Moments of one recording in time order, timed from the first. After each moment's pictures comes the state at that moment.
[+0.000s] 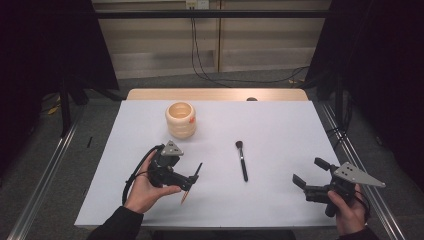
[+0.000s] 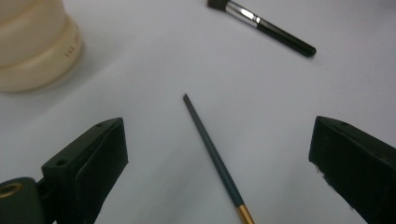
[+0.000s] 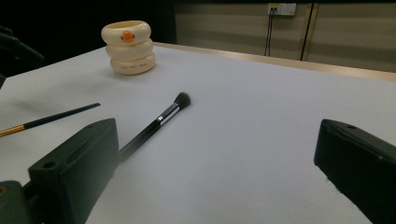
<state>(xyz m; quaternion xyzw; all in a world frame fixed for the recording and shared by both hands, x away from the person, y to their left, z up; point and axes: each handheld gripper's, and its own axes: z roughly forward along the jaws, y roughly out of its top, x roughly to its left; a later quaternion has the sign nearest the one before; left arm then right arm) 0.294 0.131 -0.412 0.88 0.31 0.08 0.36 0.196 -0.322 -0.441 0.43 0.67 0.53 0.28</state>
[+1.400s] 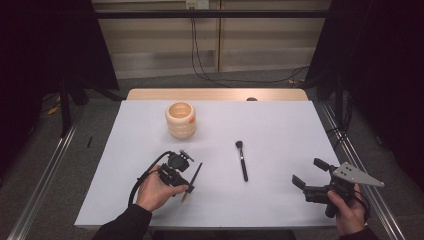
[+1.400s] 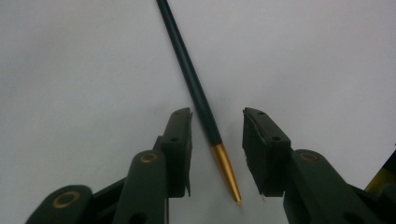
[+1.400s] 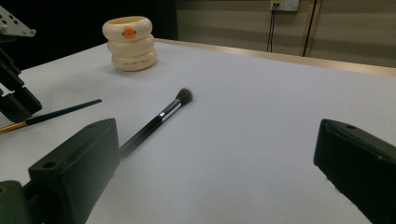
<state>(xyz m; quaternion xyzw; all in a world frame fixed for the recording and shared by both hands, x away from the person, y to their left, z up) 0.305 0.108 -0.438 0.91 0.36 -0.04 0.18 0.196 -0.322 -0.442 0.44 0.68 0.53 0.27</state>
